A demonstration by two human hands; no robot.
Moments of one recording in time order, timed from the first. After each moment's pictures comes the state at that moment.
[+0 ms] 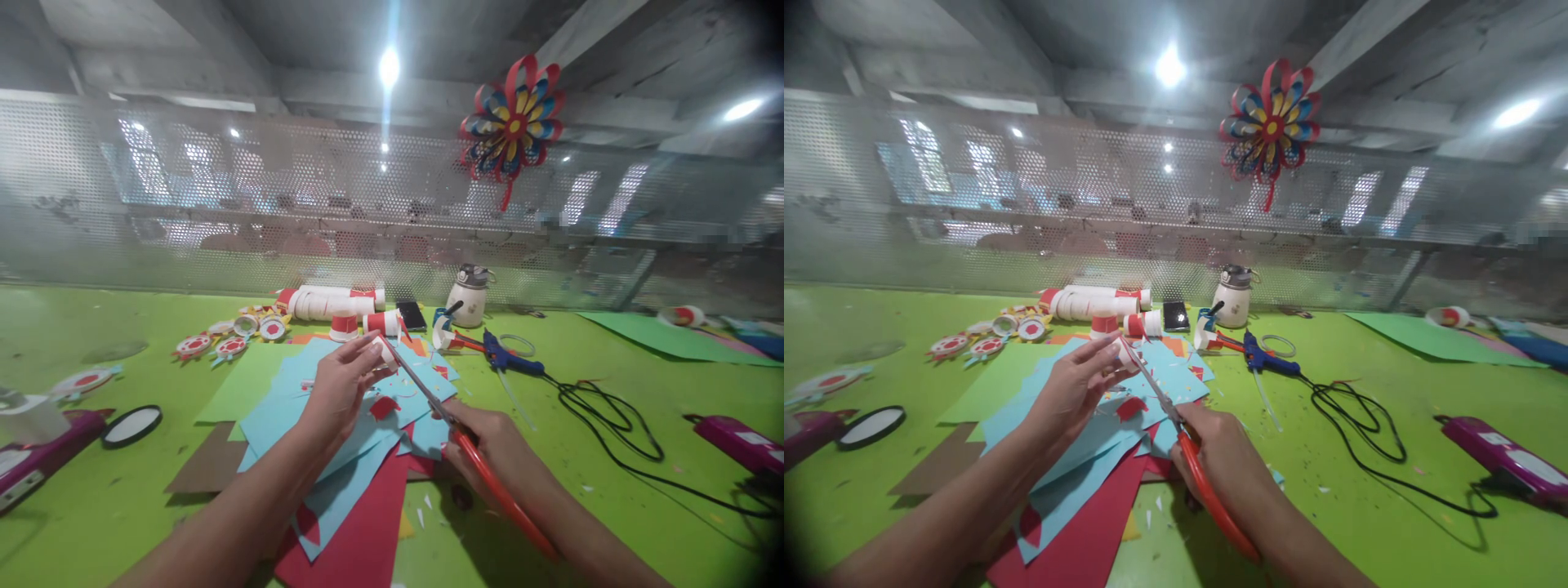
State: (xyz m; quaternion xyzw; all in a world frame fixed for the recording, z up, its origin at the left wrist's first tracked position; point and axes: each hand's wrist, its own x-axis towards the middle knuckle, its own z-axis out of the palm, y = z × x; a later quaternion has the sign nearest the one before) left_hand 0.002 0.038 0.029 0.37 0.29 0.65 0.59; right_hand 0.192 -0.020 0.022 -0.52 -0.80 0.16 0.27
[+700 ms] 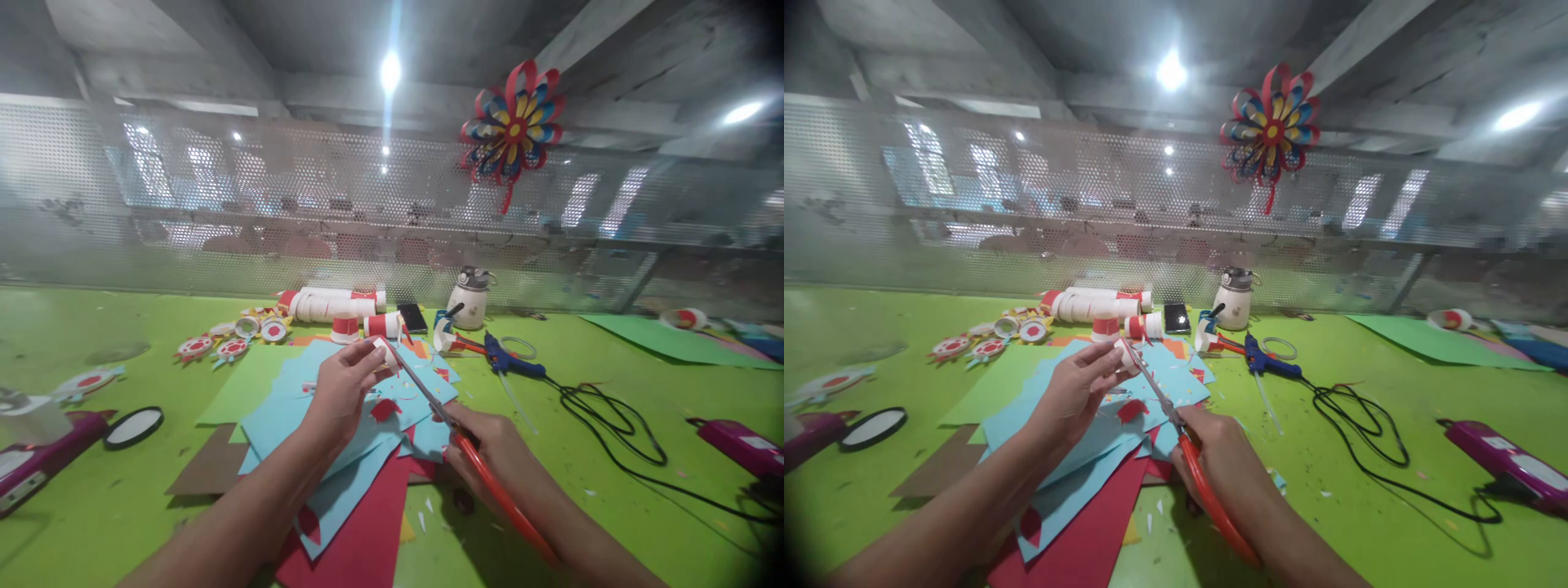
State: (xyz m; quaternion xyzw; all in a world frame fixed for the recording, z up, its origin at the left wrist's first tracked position) left_hand 0.005 0.035 0.030 0.36 0.31 0.65 0.59; right_hand 0.192 -0.018 0.019 -0.52 -0.80 0.14 0.27
